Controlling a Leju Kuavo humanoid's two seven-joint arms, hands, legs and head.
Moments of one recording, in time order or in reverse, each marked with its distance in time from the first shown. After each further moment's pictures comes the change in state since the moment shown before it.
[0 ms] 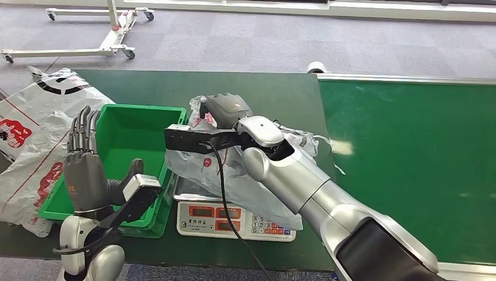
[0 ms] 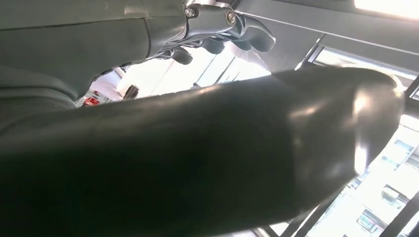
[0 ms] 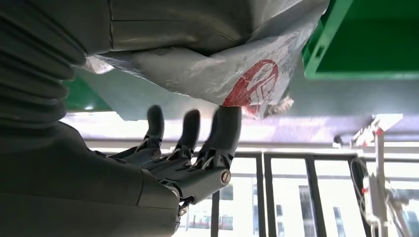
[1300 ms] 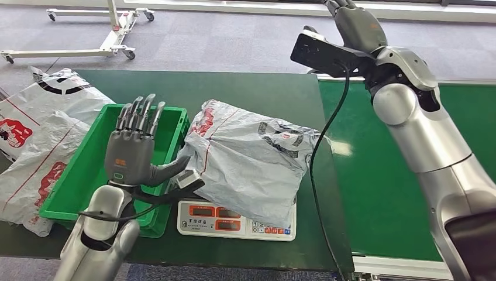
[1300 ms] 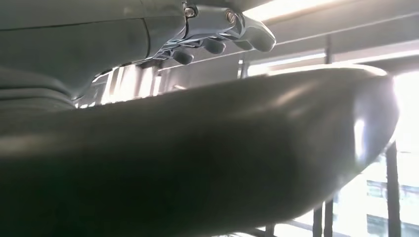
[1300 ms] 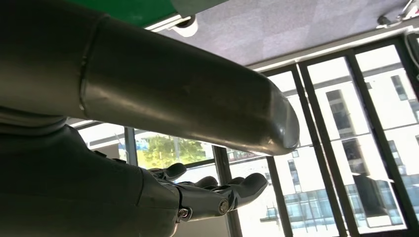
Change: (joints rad) left arm -0.236 0.105 -0.133 0.230 -0.346 -0.177 0.005; right arm -0.071 -0.519 -0.269 -0.441 -0.125 0.103 -0.066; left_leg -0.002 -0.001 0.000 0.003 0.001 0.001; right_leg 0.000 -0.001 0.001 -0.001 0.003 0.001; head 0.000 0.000
